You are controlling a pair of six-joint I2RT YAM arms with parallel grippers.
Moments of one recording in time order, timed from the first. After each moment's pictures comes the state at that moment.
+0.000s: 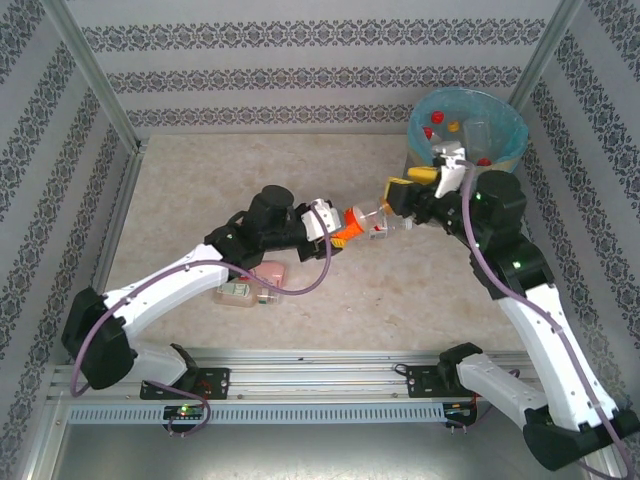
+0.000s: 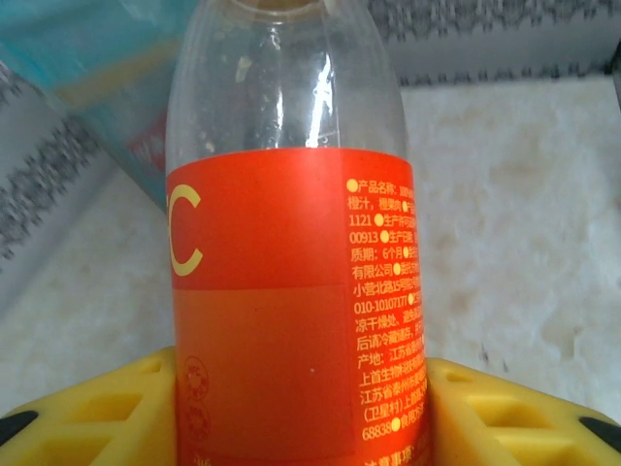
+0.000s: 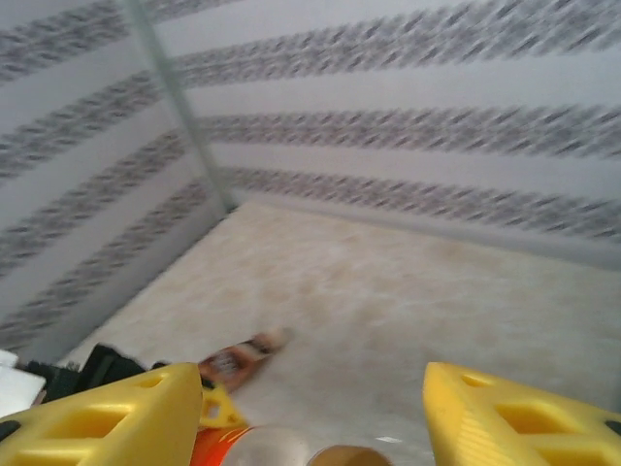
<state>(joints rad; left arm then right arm) -0.73 1.35 1.09 -0.13 0.34 0.45 0.33 0.94 1.18 -0.44 -0.38 0.24</state>
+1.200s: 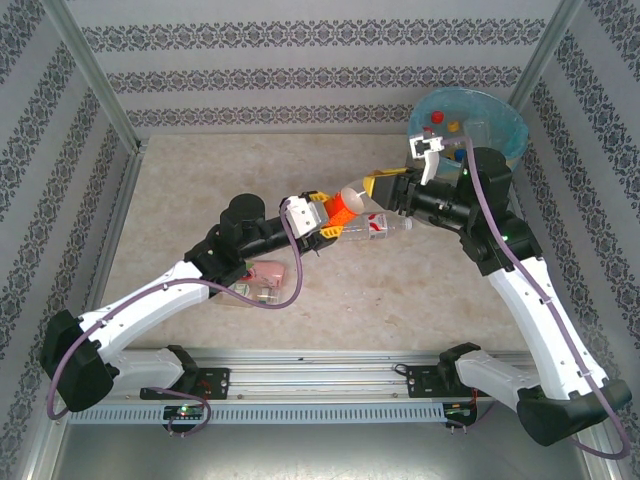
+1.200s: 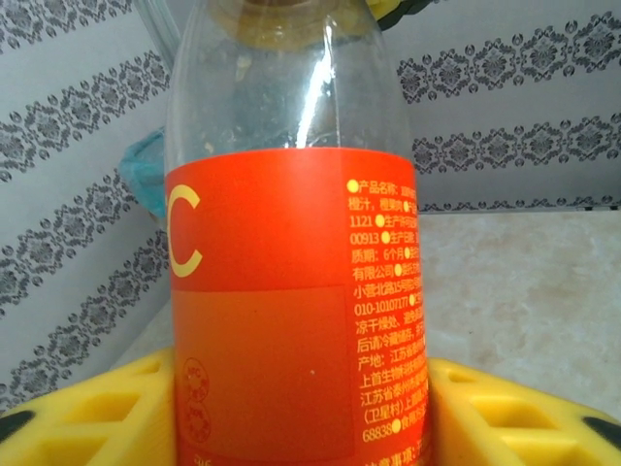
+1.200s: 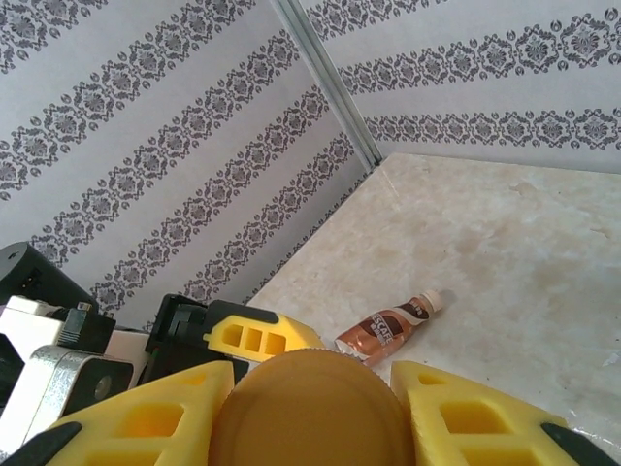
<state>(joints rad) -0.73 1.22 0.96 0.15 0.31 0.36 0.33 1.05 1.27 -0.44 -0.66 0.41</state>
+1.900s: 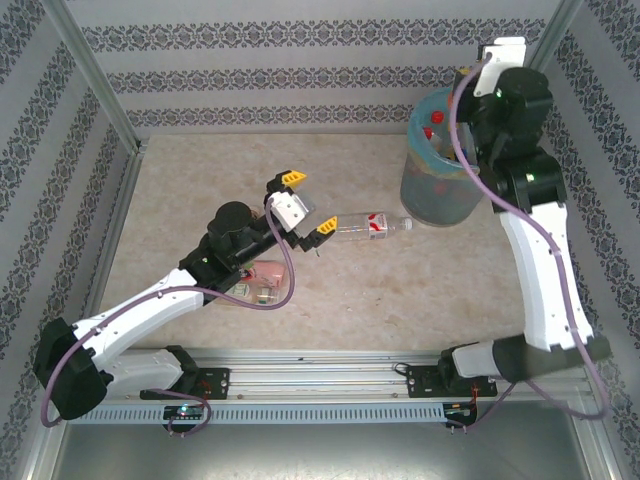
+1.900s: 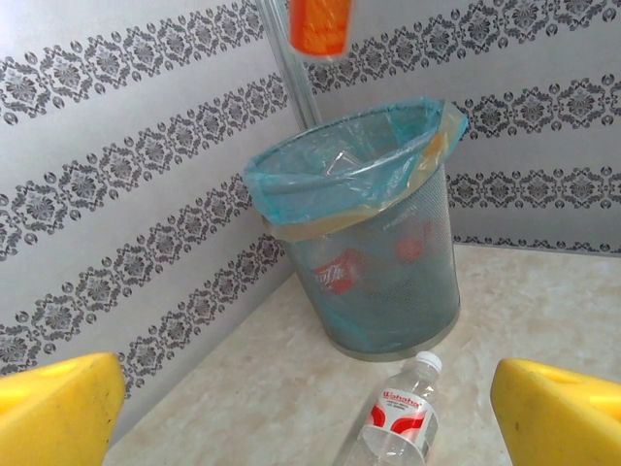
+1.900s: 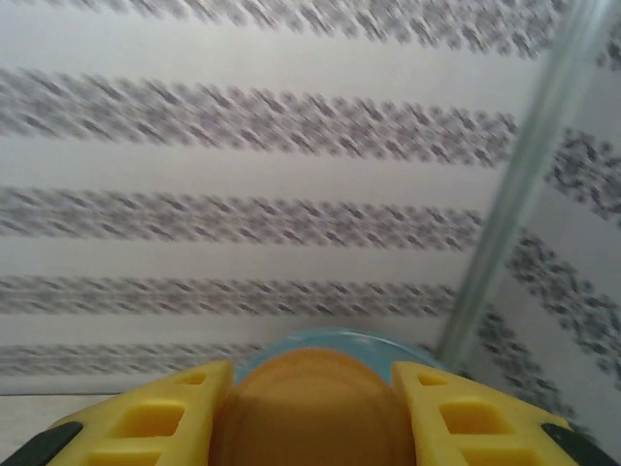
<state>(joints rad) -0.72 1.16 0.89 0.28 0.11 0.33 0.18 1.41 1.90 -0.60 0.34 -0.07</state>
